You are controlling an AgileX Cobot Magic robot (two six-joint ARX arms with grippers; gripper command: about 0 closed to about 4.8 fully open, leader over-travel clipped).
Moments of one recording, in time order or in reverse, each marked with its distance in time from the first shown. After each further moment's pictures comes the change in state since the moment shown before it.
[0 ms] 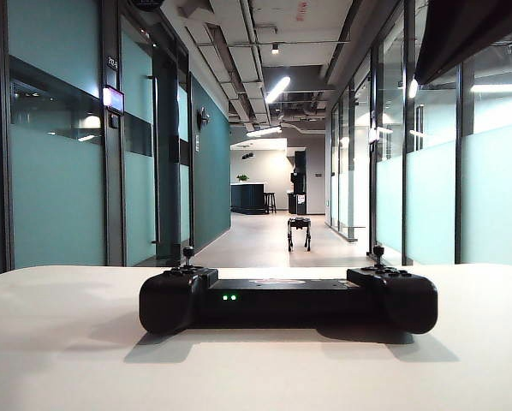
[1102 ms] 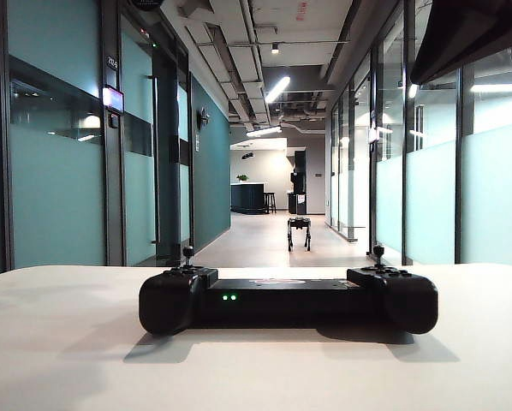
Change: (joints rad) left arm 0.000 -0.530 -0.495 0.334 -0.105 -0.001; right arm -0.001 -0.075 -0.135 0.196 0.004 -0.034
